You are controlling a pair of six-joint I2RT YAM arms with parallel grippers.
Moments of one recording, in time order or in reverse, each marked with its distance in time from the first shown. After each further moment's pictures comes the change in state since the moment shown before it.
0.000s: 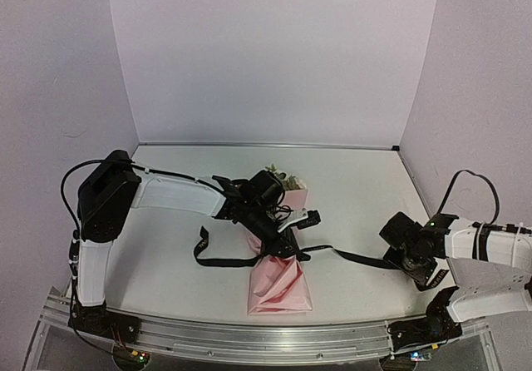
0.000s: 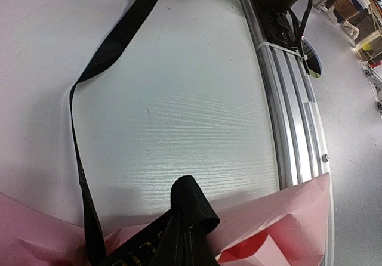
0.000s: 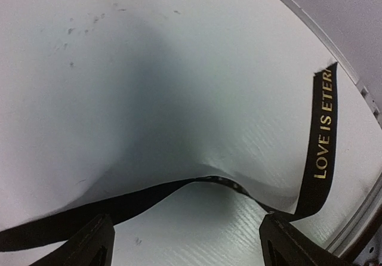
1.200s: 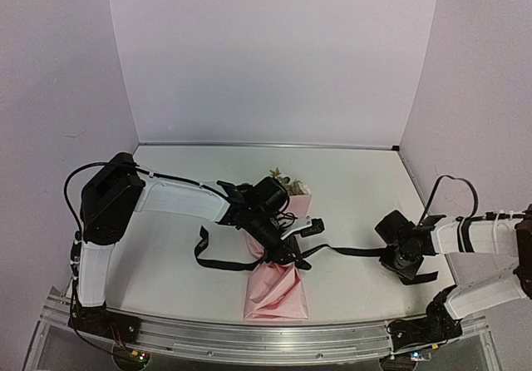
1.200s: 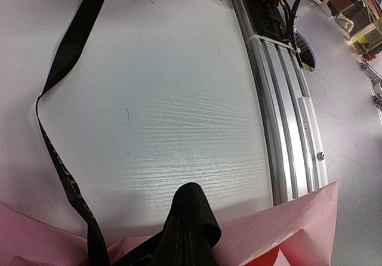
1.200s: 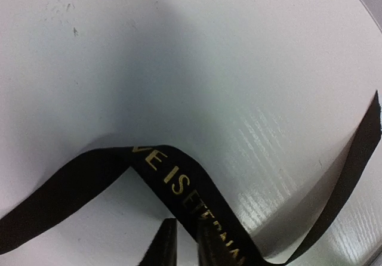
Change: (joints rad) left arm -0.033 0.017 0.000 0.000 0.009 0.000; right arm -0.088 0.156 -0.043 0.263 -0.114 -0.167
